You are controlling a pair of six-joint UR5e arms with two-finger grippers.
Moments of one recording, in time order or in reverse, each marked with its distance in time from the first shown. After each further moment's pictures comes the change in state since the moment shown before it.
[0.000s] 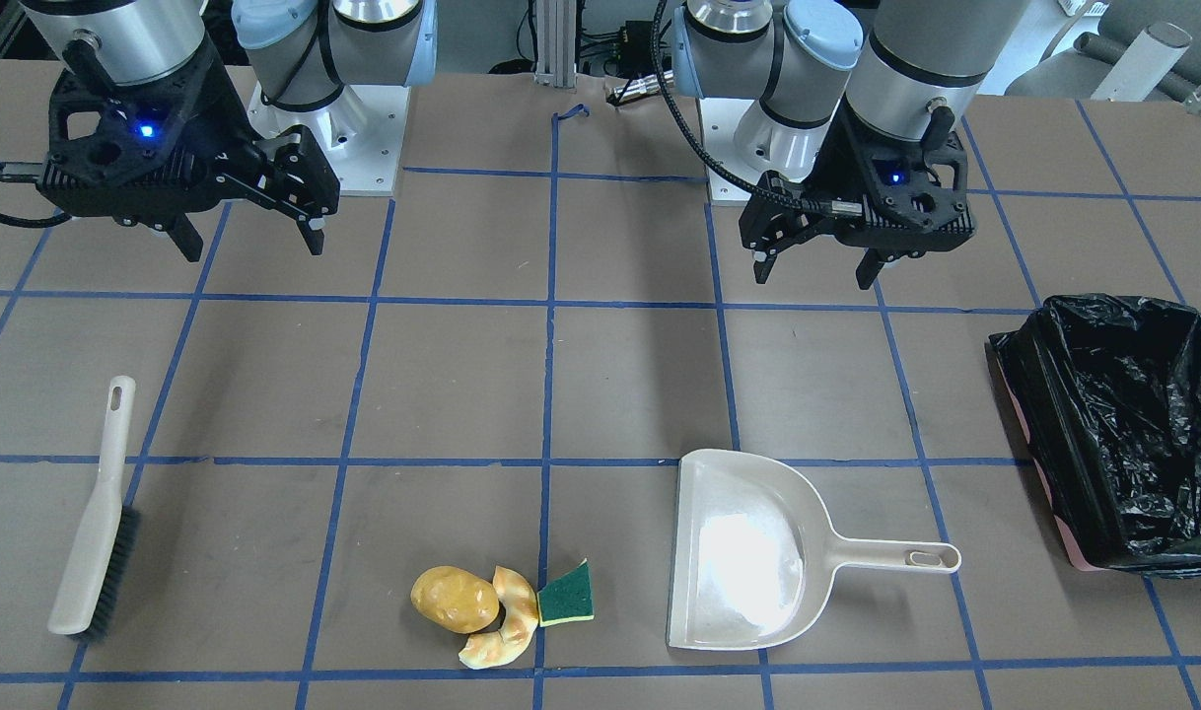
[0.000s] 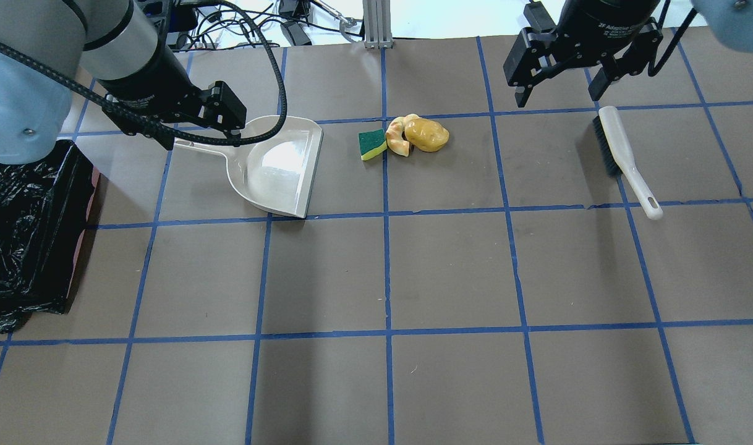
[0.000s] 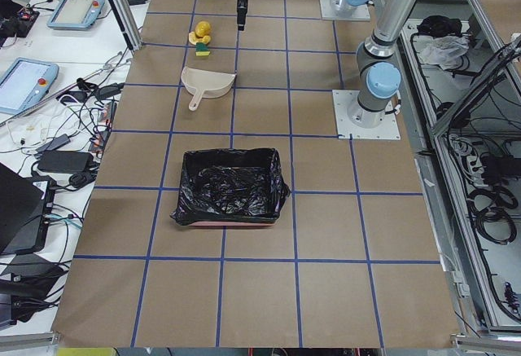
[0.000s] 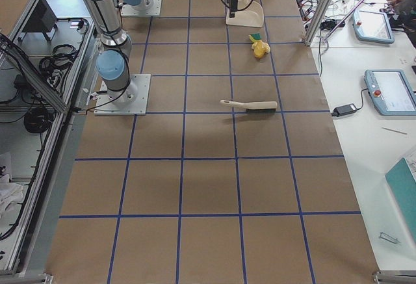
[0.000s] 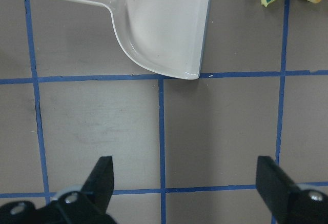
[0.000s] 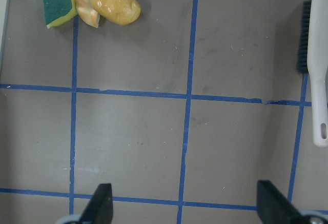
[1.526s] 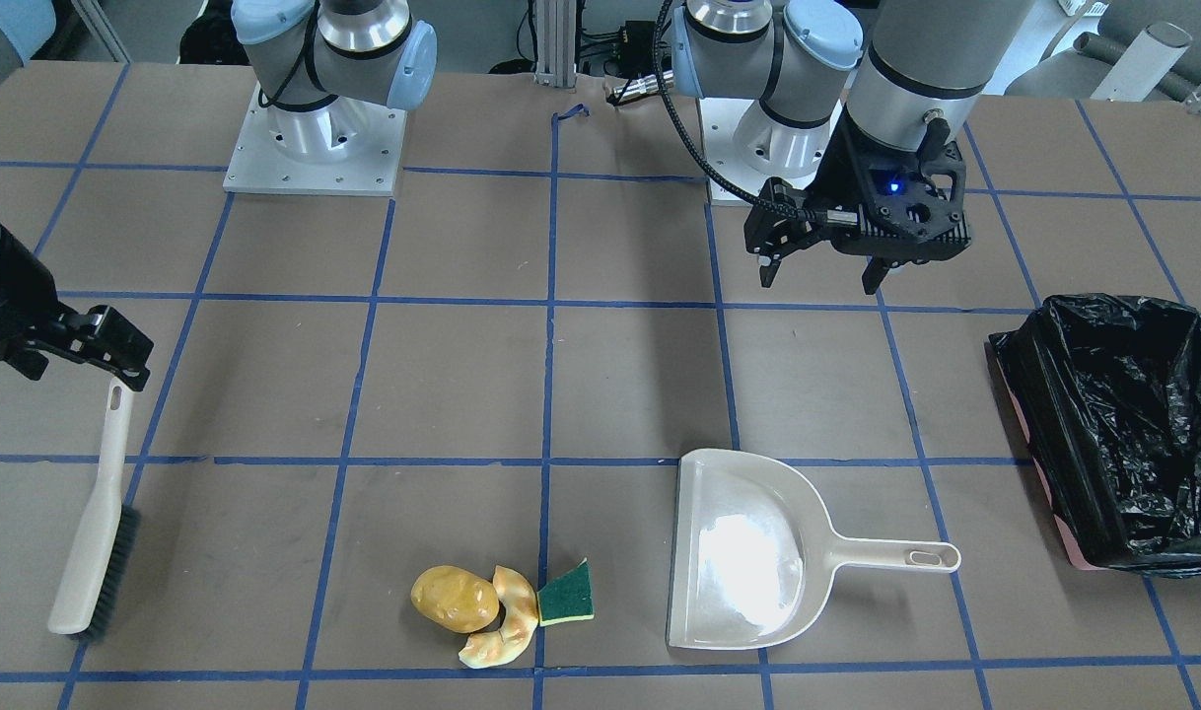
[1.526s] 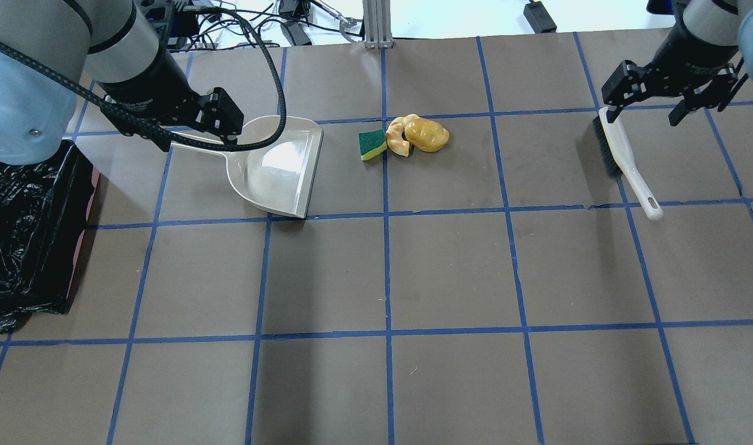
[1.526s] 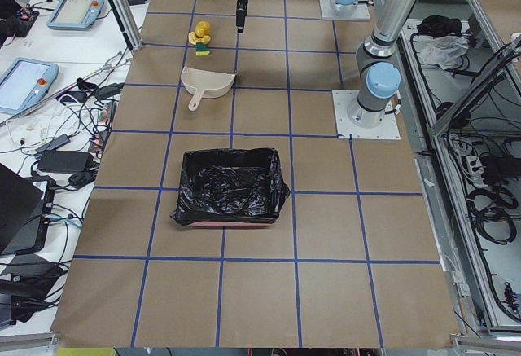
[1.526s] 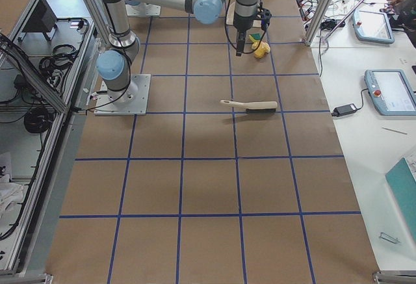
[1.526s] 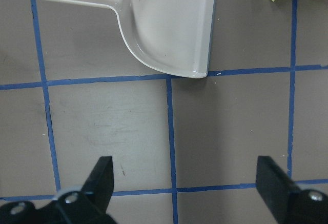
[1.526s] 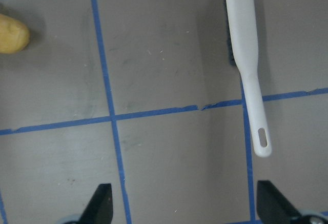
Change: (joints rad) left arm 0.001 -0.015 -0.006 0.000 0.026 0.040; right arm -0.315 0.130 0.178 -0.278 -0.036 -0.127
